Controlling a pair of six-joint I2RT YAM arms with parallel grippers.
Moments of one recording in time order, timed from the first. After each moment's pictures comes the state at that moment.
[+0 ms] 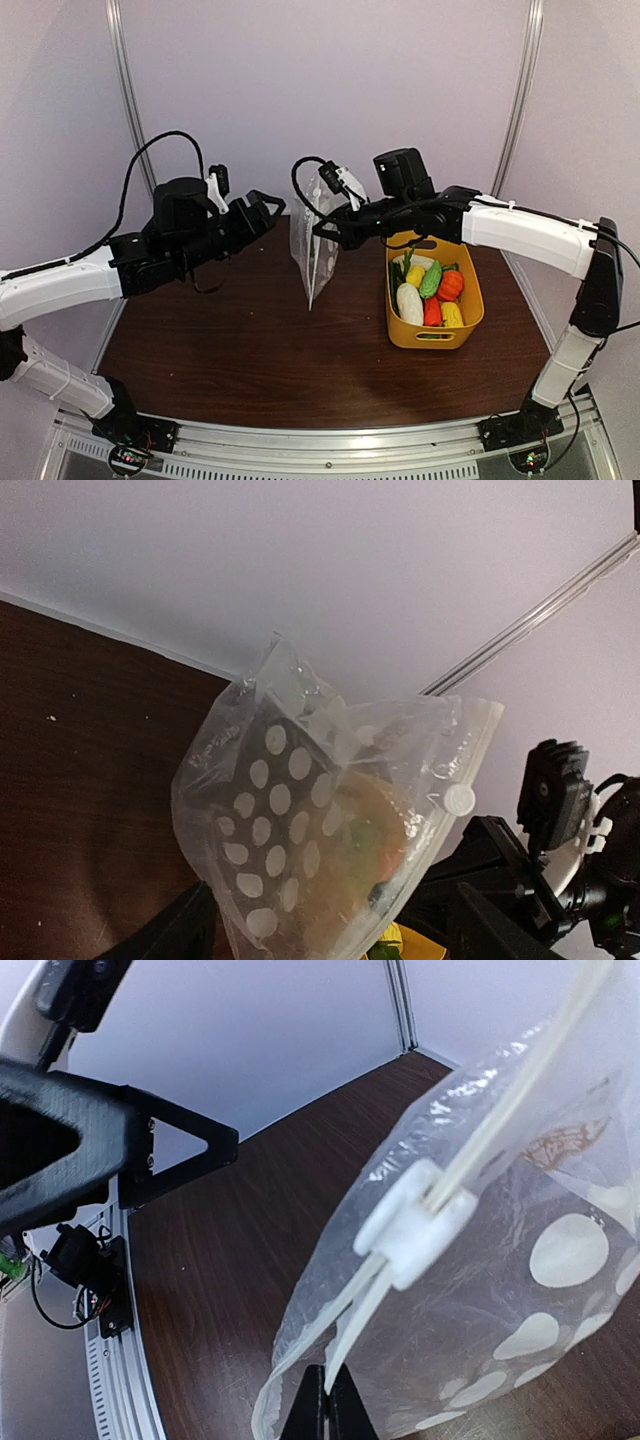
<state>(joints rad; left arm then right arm) -0.86 1.26 1.02 0.04 -0.26 -0.90 0.80 1.70 1.53 -0.28 -0.38 0.11</state>
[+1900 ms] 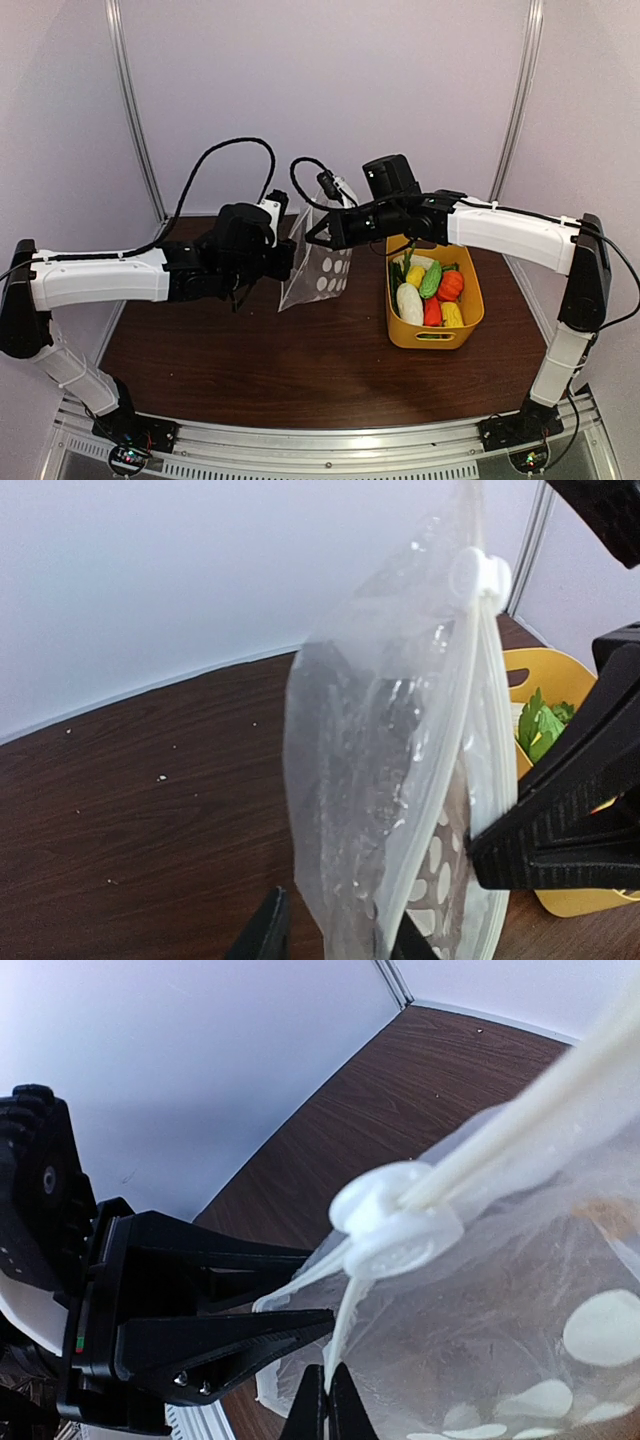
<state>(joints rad) -0.98 1.49 1.10 -0.07 -0.50 -0.30 0.79 1.78 1.55 -0.26 -0.43 0.40</state>
